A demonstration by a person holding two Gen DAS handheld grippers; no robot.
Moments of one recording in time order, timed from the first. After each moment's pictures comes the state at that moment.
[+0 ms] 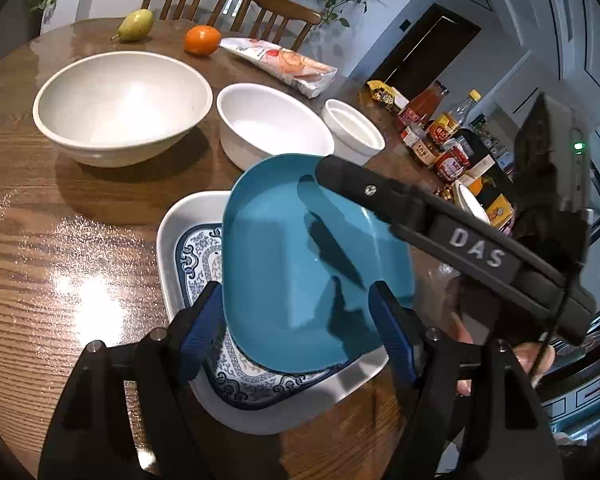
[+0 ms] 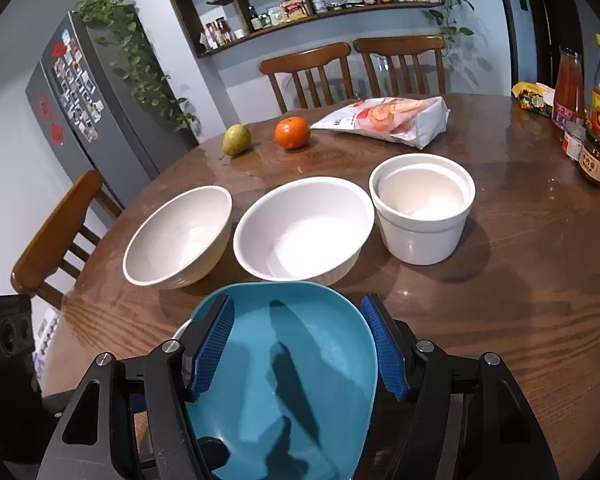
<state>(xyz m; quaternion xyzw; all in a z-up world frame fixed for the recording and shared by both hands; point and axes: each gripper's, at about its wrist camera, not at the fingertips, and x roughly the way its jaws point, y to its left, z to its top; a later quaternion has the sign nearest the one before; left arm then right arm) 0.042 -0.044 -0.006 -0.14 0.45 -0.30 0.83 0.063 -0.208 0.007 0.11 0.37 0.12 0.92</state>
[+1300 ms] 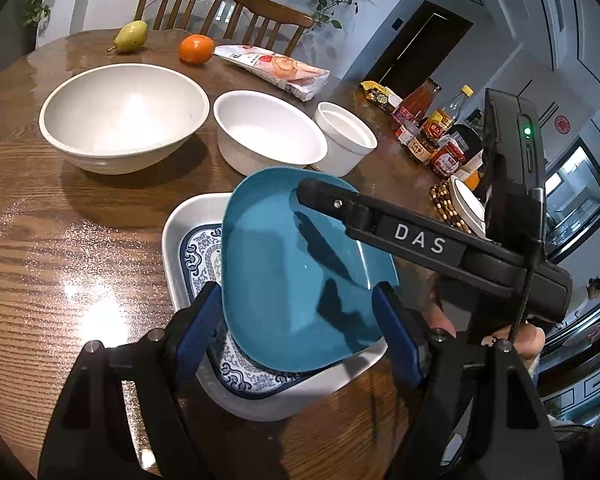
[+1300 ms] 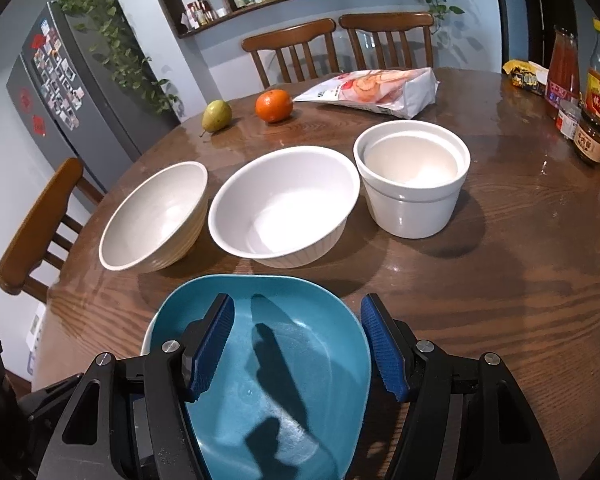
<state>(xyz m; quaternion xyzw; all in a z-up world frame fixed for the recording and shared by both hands) 0.035 -0.042 -0.003 -0.12 0.44 -0.30 0.84 0.068 -0.208 -0.006 0.11 0.41 0.09 0.90</state>
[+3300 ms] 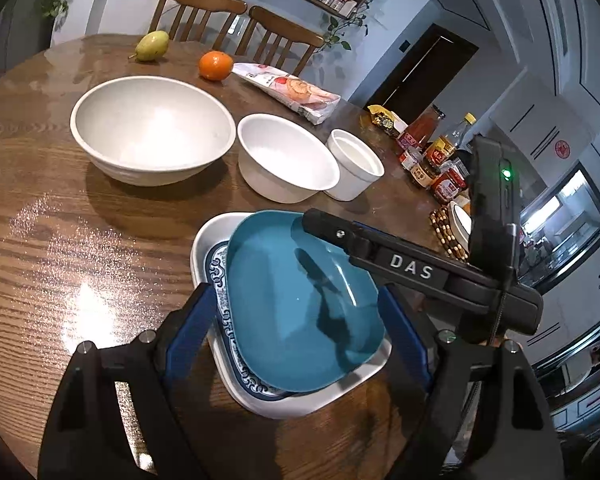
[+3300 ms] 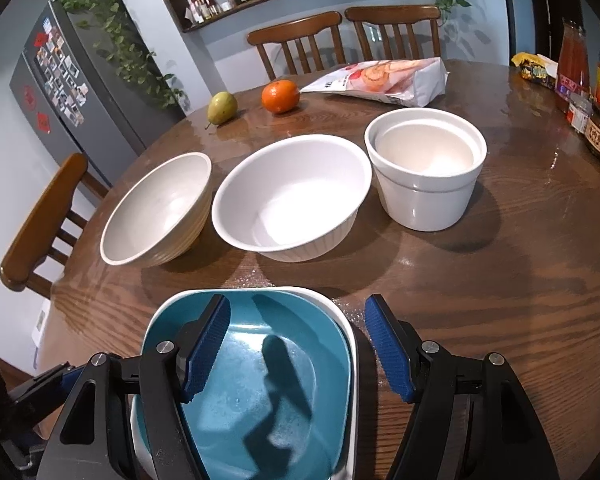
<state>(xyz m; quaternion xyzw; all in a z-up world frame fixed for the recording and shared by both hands) 0.035 -0.021 0.004 -0.16 0.42 -0.29 0.85 0.071 -0.203 -0.014 0.11 0.42 0.11 0.89</state>
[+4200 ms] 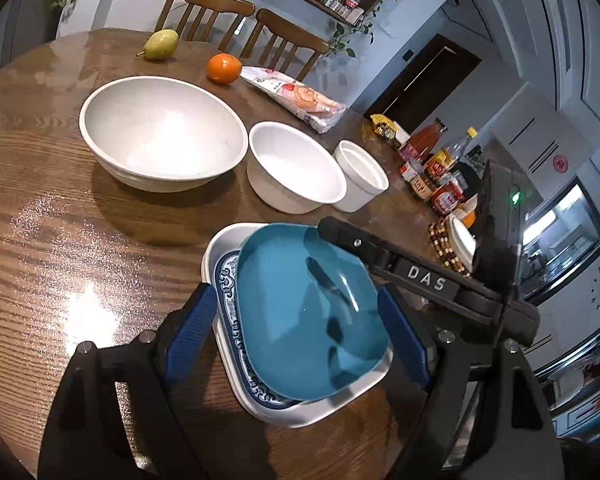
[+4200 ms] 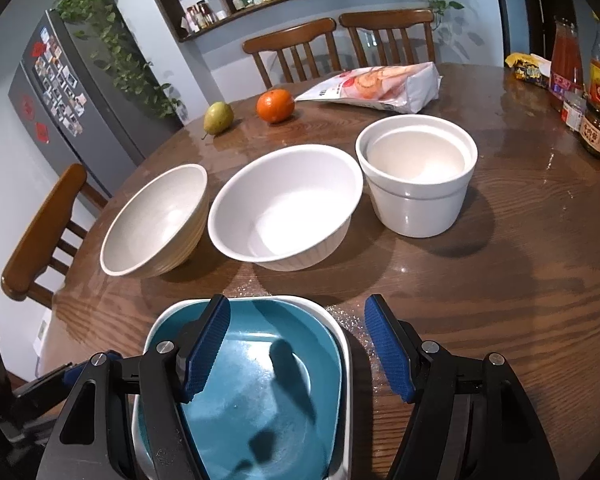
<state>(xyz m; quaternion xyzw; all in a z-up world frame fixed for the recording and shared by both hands) 0.040 -0.005 0.006 -0.18 0.42 -0.29 0.84 0.070 -0.208 -0.012 0.13 0.41 0.10 0.90</state>
